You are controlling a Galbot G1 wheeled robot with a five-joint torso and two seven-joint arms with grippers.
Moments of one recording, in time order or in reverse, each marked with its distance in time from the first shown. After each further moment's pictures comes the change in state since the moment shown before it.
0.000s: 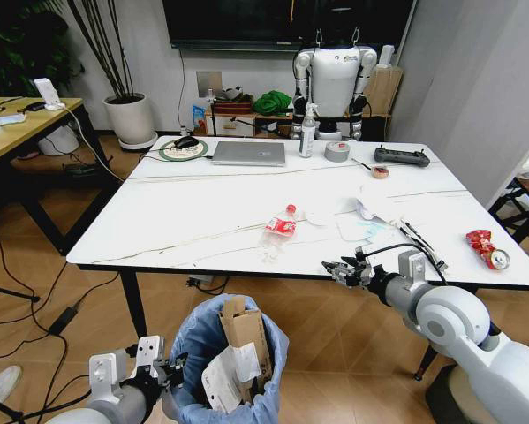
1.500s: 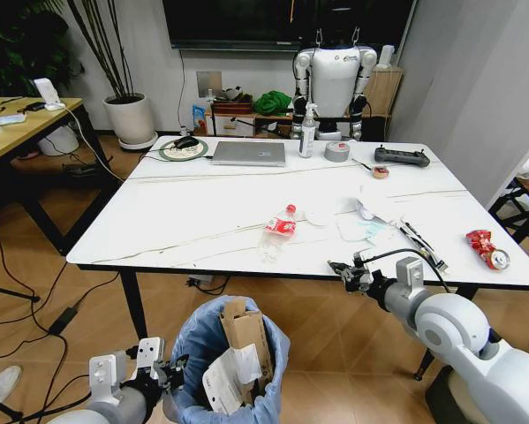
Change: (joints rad) left arm 0.008 -0.001 -0.001 0.000 -0.009 0.000 0.002; right arm -0.024 0.010 -0.014 0.010 -0.097 0.031 -0.032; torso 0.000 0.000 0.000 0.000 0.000
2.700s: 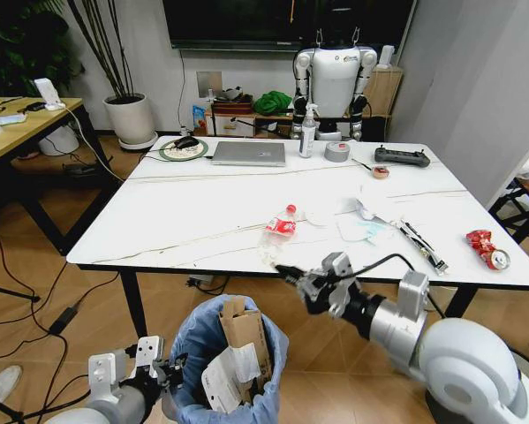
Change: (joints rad) left arm -0.010 0.008 -0.004 0.000 -0.012 0.000 -0.011; right arm -0.107 -0.020 -0.036 0.393 0.040 0.120 -0.233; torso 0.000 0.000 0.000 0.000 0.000
